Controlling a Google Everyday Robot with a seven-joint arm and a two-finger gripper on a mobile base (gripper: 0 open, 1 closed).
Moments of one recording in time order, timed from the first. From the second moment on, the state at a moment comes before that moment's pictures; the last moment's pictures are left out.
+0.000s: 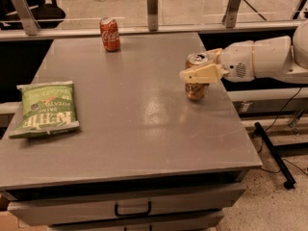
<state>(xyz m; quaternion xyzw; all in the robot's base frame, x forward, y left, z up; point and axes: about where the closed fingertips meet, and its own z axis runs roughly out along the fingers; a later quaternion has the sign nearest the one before) 0.592 -0.109 0.912 -0.44 0.71 0.30 0.46</state>
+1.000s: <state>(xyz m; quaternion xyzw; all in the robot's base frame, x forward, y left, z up) 0.595 -0.123 0.955 -0.44 0.69 0.29 0.50</state>
